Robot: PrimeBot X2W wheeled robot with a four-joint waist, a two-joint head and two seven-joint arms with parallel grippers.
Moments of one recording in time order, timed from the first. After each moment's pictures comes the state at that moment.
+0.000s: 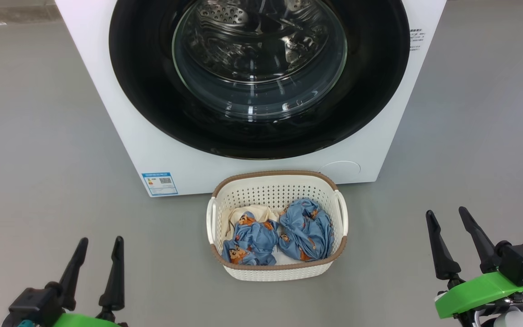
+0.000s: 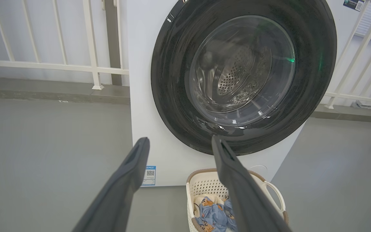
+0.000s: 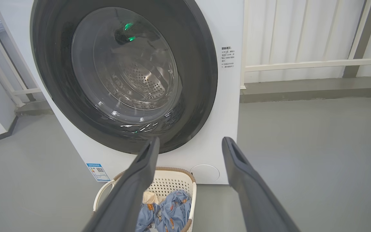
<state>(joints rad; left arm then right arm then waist) -0.05 0.15 -0.10 0.20 -0.37 -0.13 -0.25 -0.10 -0.14 -0.05 0.23 0.25 0.13 -0.25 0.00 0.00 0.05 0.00</state>
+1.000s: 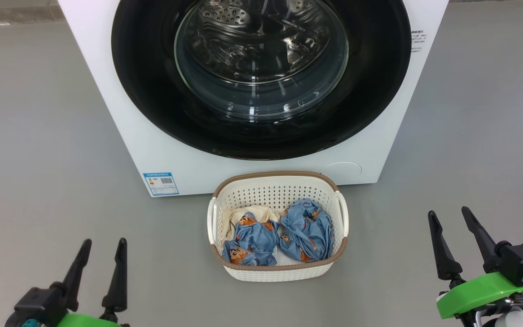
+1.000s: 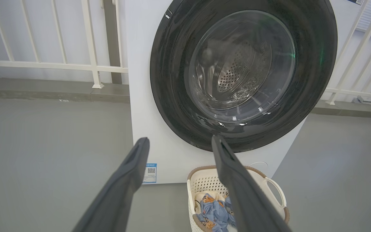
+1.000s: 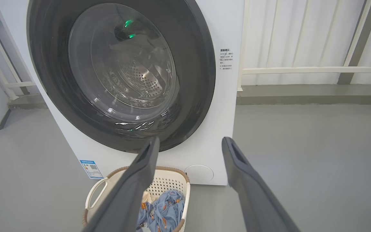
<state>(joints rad) -0.06 0.15 -0.11 0.21 -0.35 -0.13 -0.25 -0.10 -0.13 -0.08 0.23 0.19 0.13 -0.25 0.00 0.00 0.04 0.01</state>
